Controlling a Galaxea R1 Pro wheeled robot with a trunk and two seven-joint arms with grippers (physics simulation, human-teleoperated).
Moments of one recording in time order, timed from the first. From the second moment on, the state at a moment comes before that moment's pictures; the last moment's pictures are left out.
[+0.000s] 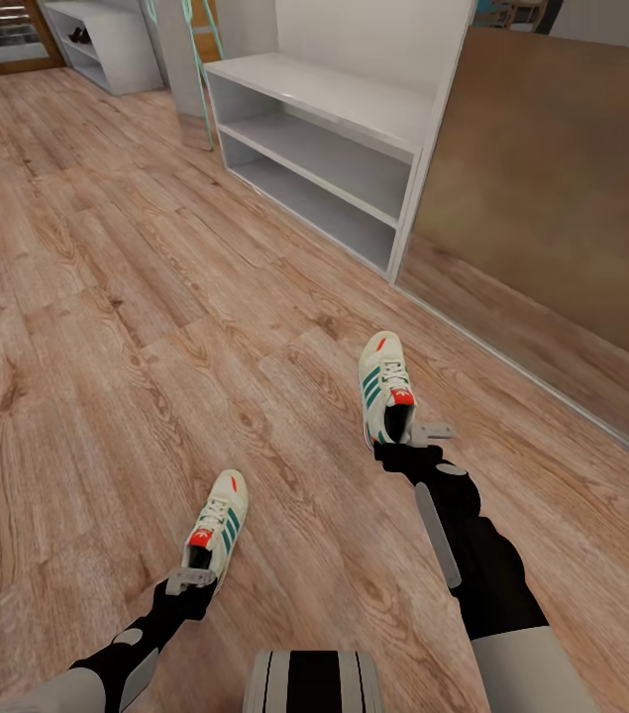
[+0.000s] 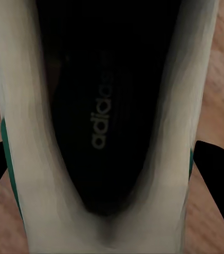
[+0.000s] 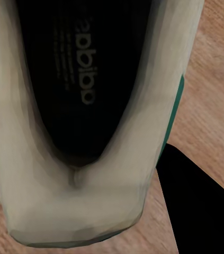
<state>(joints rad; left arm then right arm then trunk) -0.64 0.07 0.05 -0.07 -0.05 -0.38 -0.19 -0.58 0.11 0.09 -1.36 -0.09 0.69 -0.19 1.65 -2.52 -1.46</state>
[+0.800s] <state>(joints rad) -0.64 0.07 0.05 -0.07 -0.05 -0.38 -0.19 -0.58 0.11 0.09 -1.36 -0.09 0.69 -0.19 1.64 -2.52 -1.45</state>
